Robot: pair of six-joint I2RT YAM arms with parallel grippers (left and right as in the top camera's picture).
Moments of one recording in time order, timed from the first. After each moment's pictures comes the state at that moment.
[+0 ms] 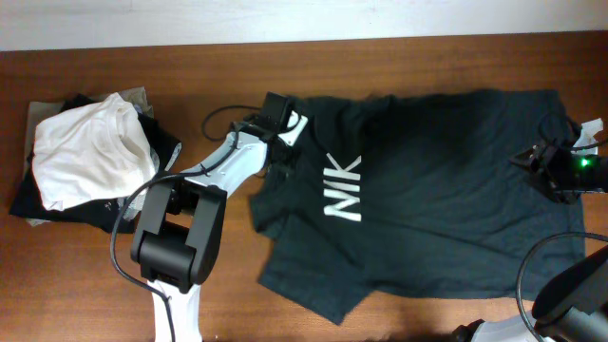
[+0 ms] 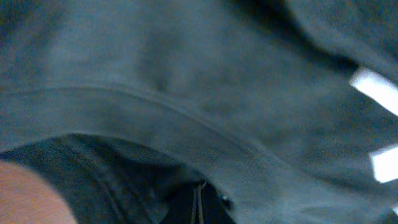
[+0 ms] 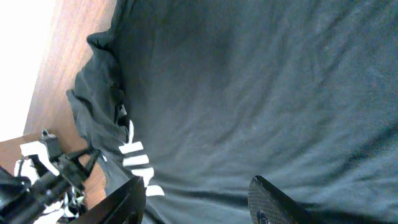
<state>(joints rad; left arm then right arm) -0.39 2.14 1.45 -0.49 0.06 0.08 -0.68 1.71 1.43 -1.15 -0.63 0.04</state>
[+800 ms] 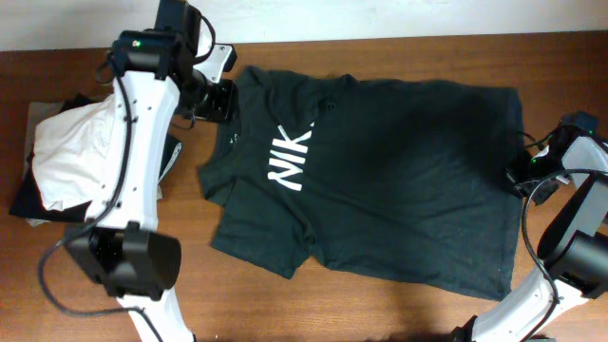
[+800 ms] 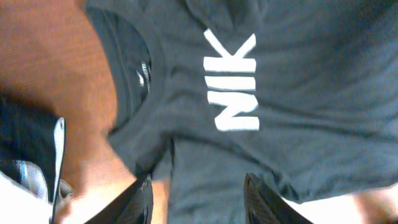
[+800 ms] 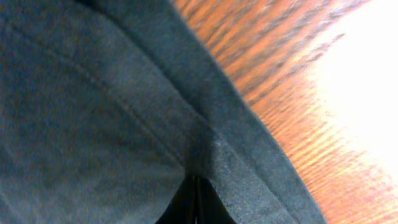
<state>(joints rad) -0.14 2.00 2.19 -1.47 0.21 0.09 -0.55 2.06 1.39 -0.82 -0.15 0.39</state>
